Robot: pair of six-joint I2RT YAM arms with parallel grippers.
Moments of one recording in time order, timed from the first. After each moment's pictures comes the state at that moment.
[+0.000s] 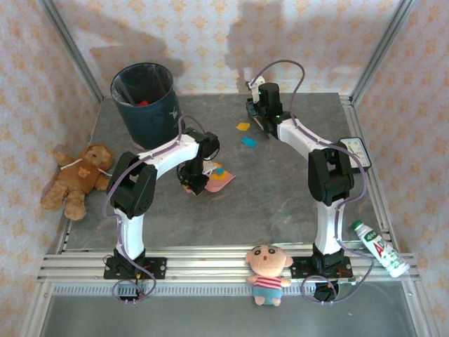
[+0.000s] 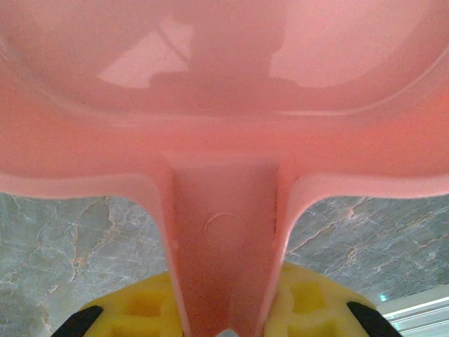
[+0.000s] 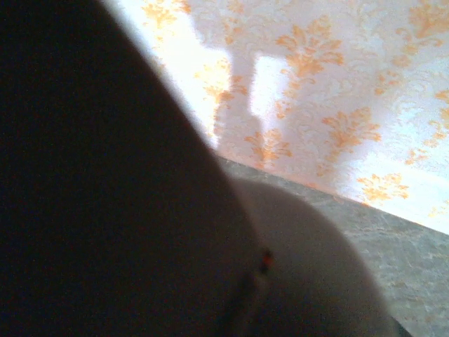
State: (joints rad) left arm -0.52 1.96 1.50 -1.33 0.03 0.06; right arm 0.37 2.05 1.63 -0.02 0.11 -0.15
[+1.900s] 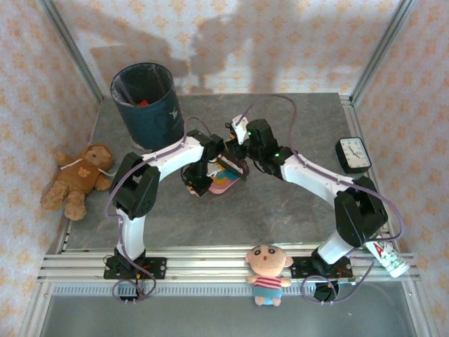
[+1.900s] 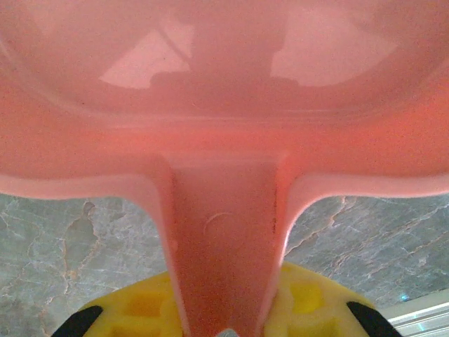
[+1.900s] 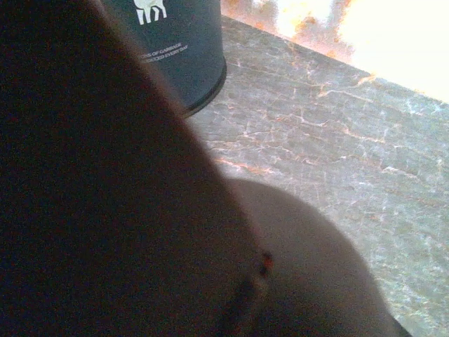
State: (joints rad) left arm -0.57 1.97 1.50 -1.31 0.02 0.06; right arm 0.63 1.58 1.11 -0.06 -0.08 0.01
